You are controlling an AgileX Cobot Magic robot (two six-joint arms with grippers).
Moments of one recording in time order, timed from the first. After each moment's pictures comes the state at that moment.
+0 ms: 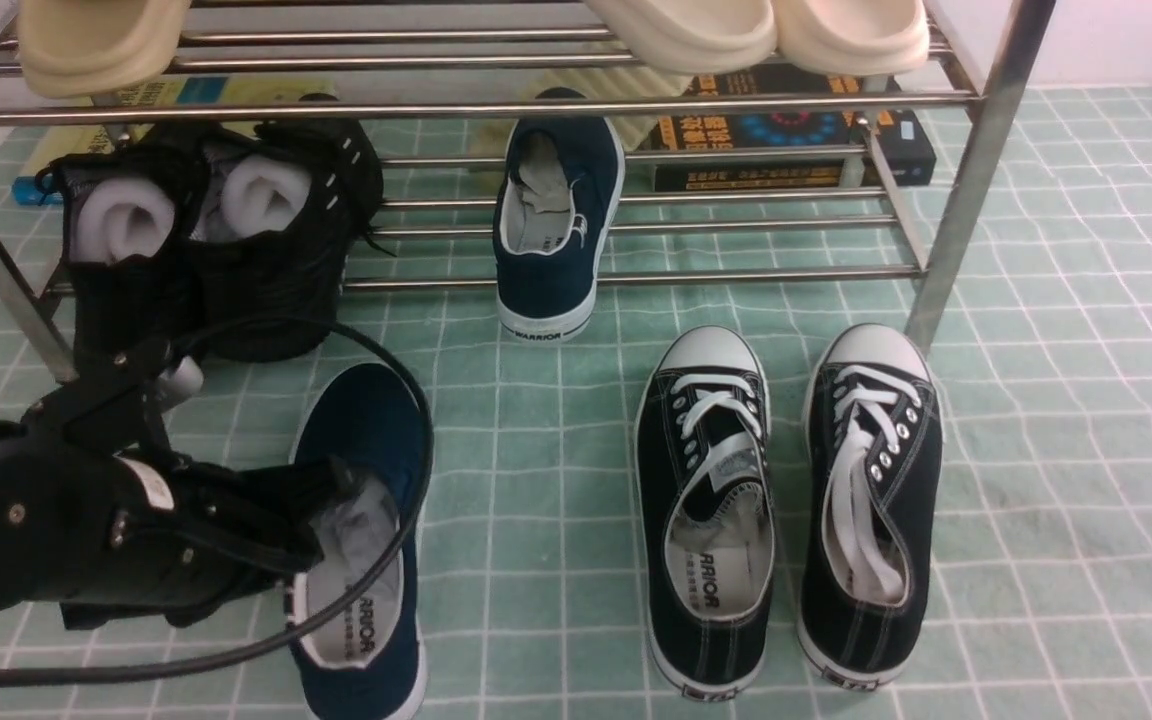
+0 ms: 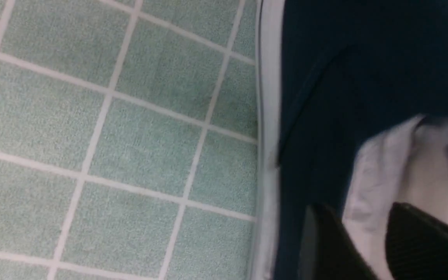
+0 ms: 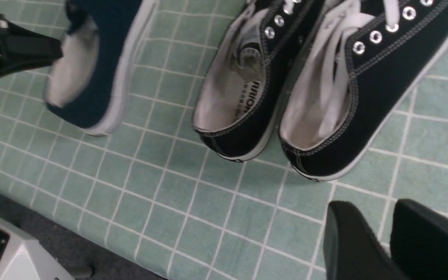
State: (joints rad) right arm -0.03 0.82 -0.78 0.70 1.06 -0.40; left arm -0.30 1.29 -0.63 -0.12 0.38 -0.55
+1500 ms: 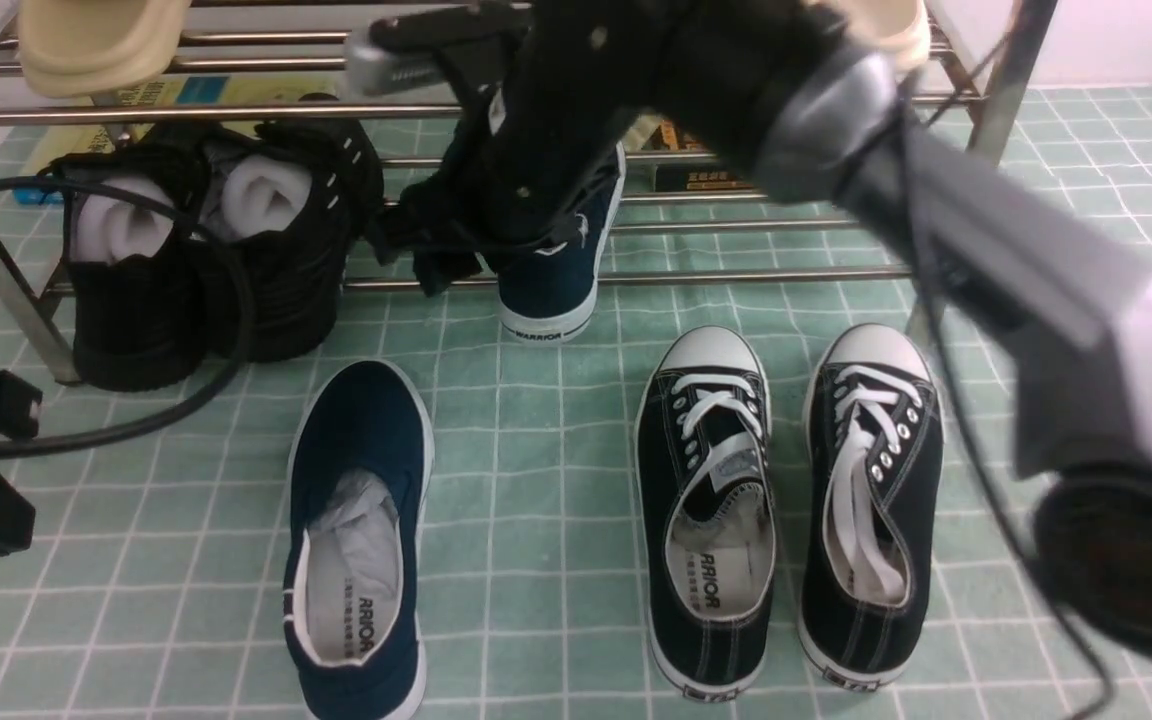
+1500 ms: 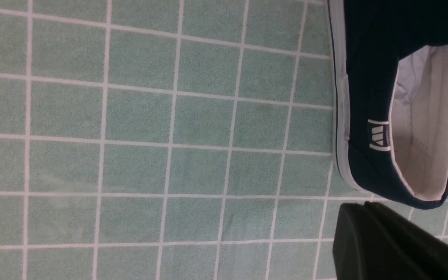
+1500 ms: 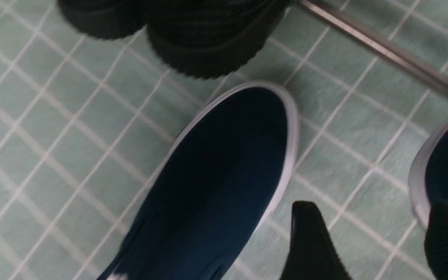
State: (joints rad) right arm 0.73 2.36 -2.50 0.11 1.14 0.16; left arm 0.25 1.21 -1.03 -0.30 1.22 0.19
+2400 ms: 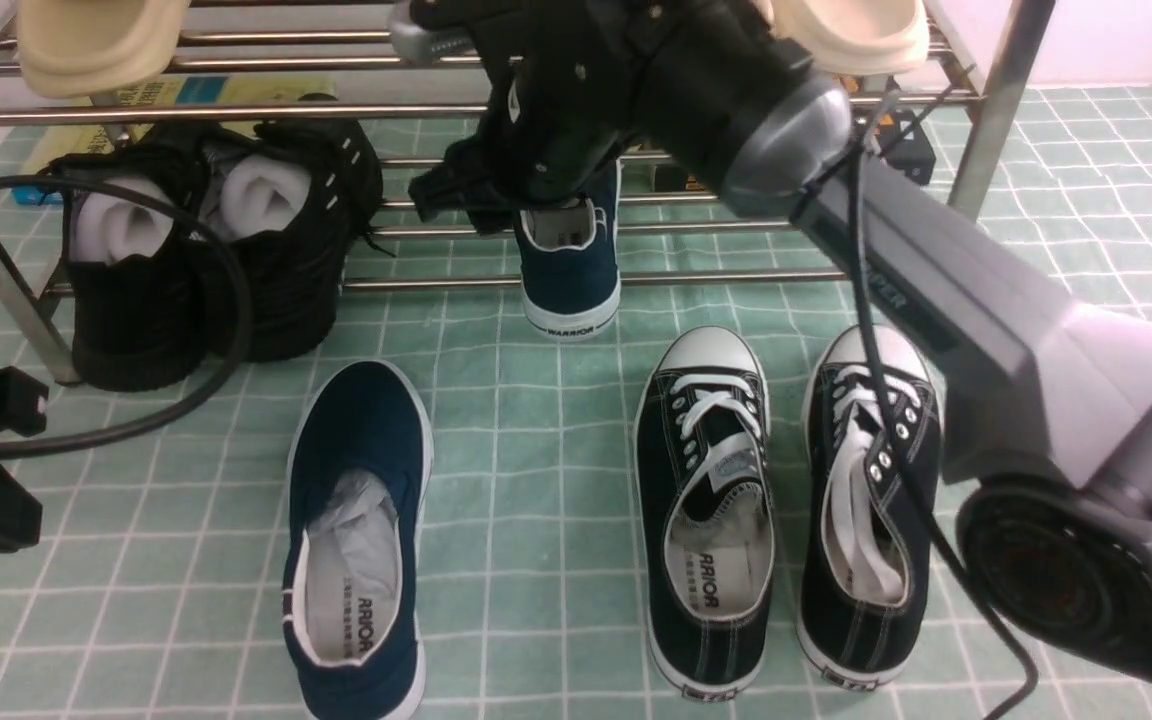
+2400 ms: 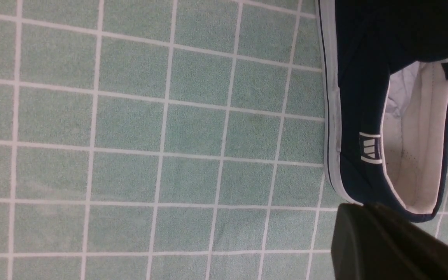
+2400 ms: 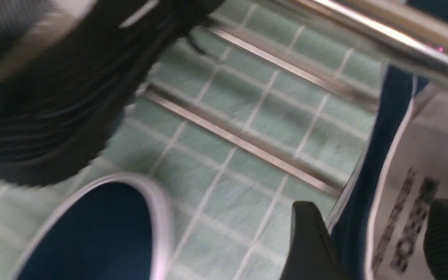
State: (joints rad) right arm 0.71 2.47 -2.66 -0.15 1.12 0.27; left arm 0.25 1.21 -1.01 -0.31 1.19 0.17
